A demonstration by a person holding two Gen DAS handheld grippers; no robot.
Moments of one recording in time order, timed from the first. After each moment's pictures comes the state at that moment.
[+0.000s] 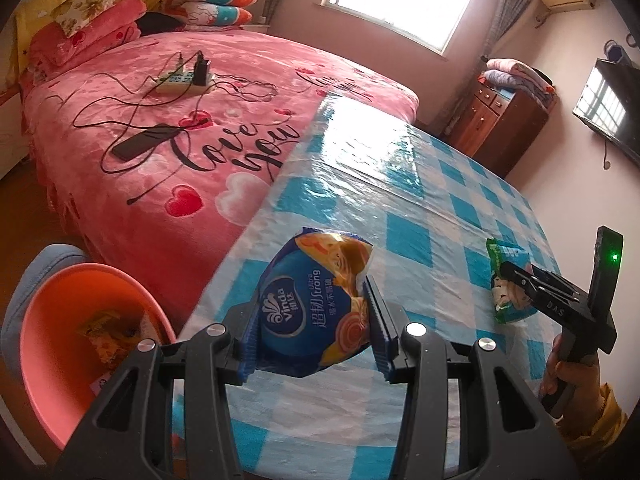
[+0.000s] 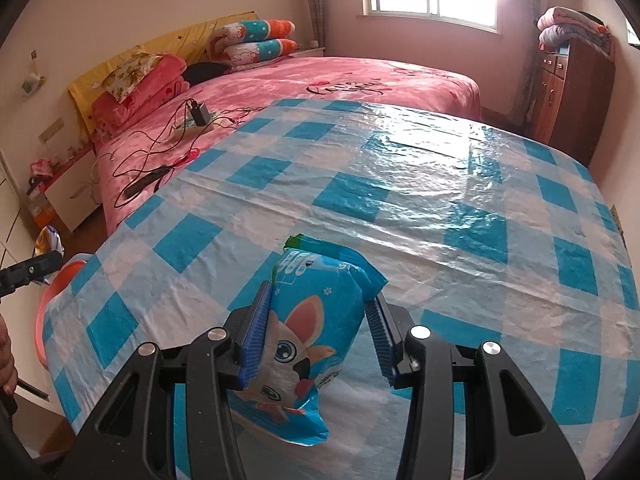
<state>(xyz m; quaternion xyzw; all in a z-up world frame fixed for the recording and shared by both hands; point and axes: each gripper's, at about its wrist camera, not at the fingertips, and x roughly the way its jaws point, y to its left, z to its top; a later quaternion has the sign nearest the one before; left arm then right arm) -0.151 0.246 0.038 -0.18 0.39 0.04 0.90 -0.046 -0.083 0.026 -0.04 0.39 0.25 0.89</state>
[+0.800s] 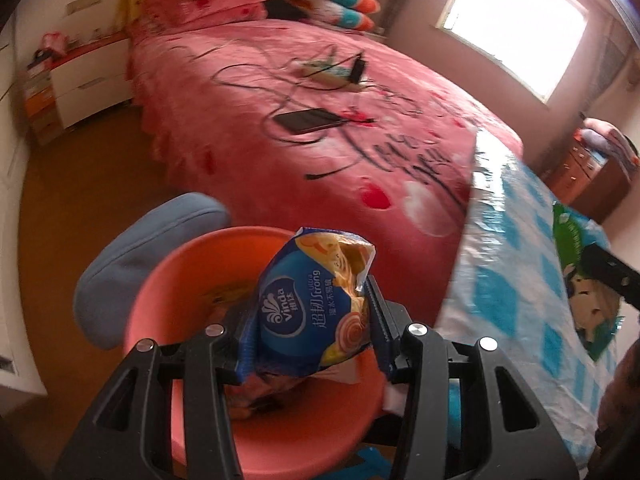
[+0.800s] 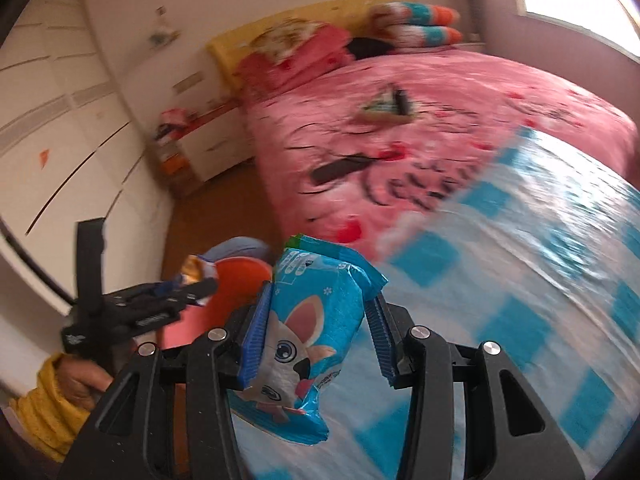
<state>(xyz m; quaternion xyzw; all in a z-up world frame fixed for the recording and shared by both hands) -0.224 0.378 -0.002 -0.24 0.39 0.22 0.86 -0.106 0.146 0.077 -0.07 0.40 0.52 0.75</state>
